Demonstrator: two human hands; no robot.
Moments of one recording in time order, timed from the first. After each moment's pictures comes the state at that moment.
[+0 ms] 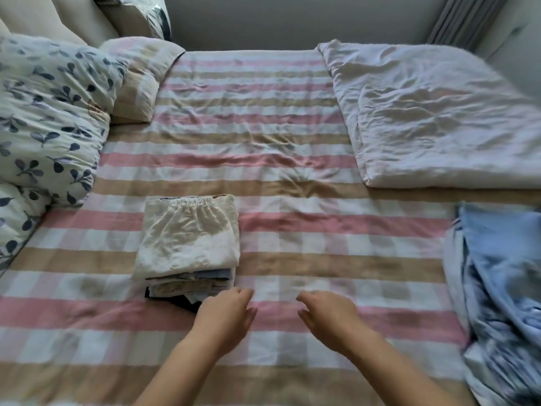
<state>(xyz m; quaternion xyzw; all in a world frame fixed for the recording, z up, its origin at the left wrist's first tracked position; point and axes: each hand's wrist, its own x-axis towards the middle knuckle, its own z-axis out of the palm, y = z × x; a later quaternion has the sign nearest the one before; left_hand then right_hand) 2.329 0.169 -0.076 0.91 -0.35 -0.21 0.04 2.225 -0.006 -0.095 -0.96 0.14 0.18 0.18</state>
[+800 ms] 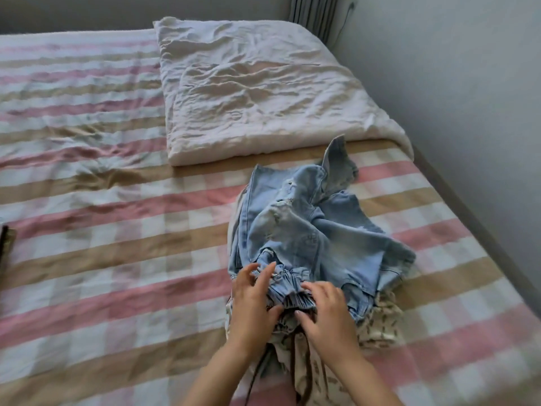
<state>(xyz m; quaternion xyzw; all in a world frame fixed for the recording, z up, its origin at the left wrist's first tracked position) 1.981 -0.196 -0.103 0.85 -0.37 -0.20 0.33 1.857 -0.284 -0.103 -0.89 0.38 -0.05 0.26</state>
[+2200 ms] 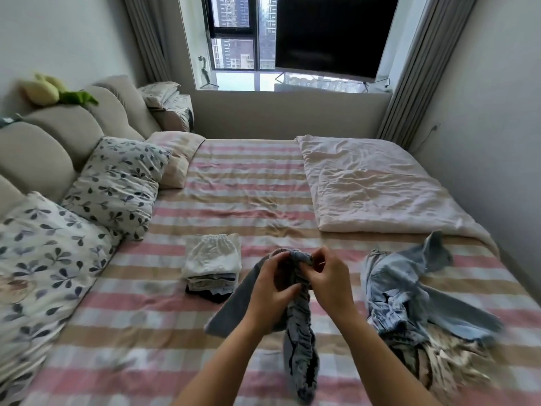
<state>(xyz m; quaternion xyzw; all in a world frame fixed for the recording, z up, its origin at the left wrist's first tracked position) 2.106 0.186 0.225 0.70 -0.28 -0.18 0.64 2.051 0.070 0.244 -0.82 0.27 -0.25 0.43</state>
